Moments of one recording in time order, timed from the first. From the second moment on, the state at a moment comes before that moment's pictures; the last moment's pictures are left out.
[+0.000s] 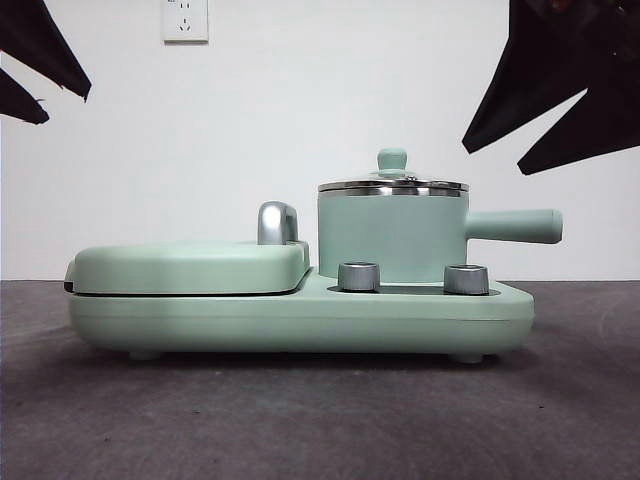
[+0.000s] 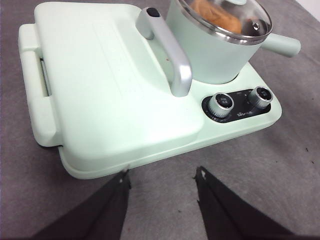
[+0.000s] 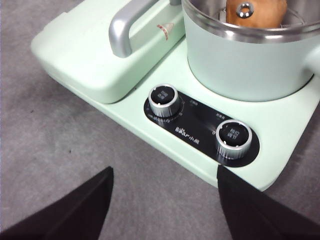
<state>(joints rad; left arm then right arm) -0.60 0.65 0.63 -0.47 -0.01 -0.30 0.58 0.85 0.60 -0.30 -0.16 0.13</state>
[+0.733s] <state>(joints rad) -0.60 0.65 0.63 -0.47 -0.02 -0.30 0.58 0.84 0.60 -0.27 -0.24 0.13</state>
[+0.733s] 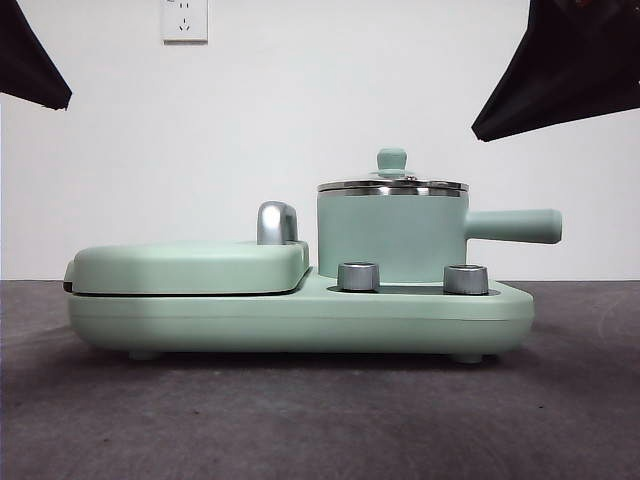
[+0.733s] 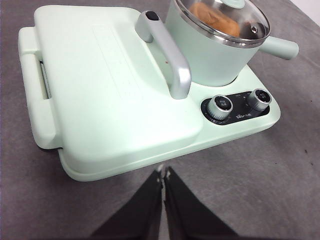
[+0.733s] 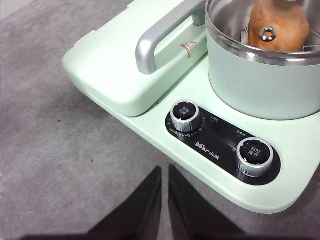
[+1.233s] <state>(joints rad) -0.19 0.13 0.14 -0.20 -0.10 -0.13 0.58 0.84 0.60 -0.26 -0.24 0.13</state>
